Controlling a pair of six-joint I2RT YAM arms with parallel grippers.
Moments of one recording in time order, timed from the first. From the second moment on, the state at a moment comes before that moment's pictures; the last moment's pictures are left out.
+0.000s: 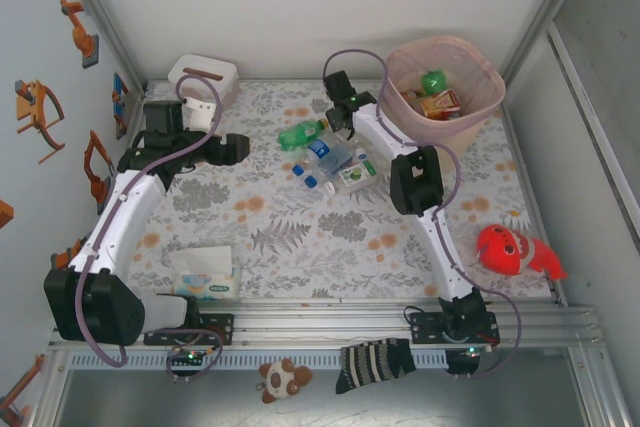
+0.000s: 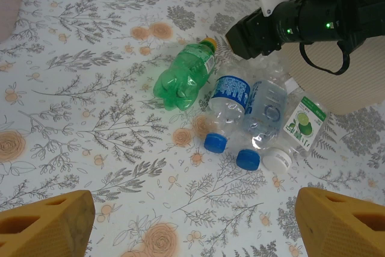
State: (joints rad) left arm -0.16 1.28 1.15 -0.58 0.43 -0.02; right arm 0.48 2.62 2.42 -0.75 0.32 -0.07
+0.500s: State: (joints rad) left arm -0.16 1.29 1.15 -0.58 0.43 -0.02; right arm 0.48 2.66 2.42 -0.77 0.32 -0.06
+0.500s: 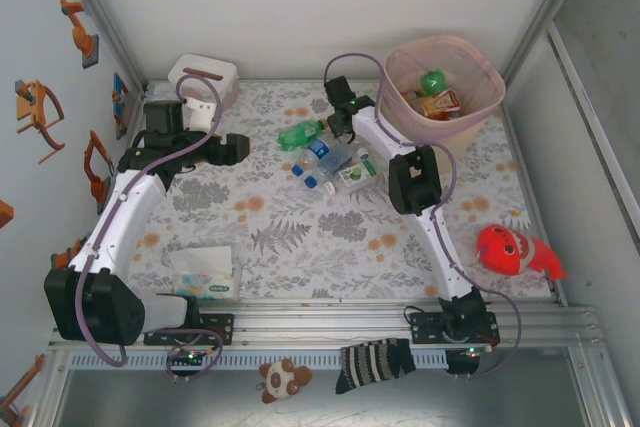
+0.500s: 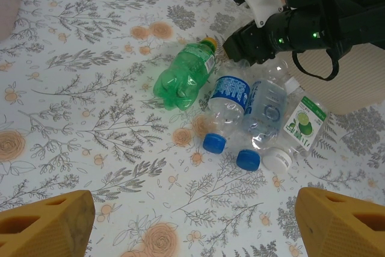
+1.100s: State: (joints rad) left arm -0.16 1.28 1.15 -0.58 0.43 -0.02; right arm 0.51 2.45 2.41 -0.78 0.32 -0.07
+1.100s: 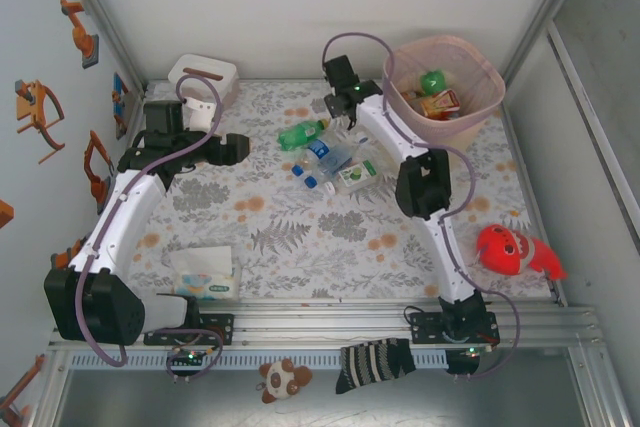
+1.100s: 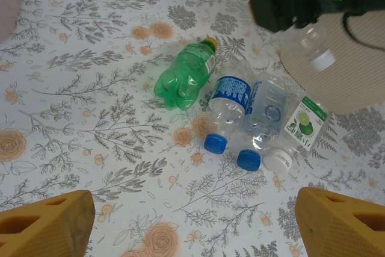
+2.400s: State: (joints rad) left arm -0.16 1.25 1.15 -0.58 0.42 -0.02; right arm 0.14 1.83 2.22 -0.85 0.18 -0.03
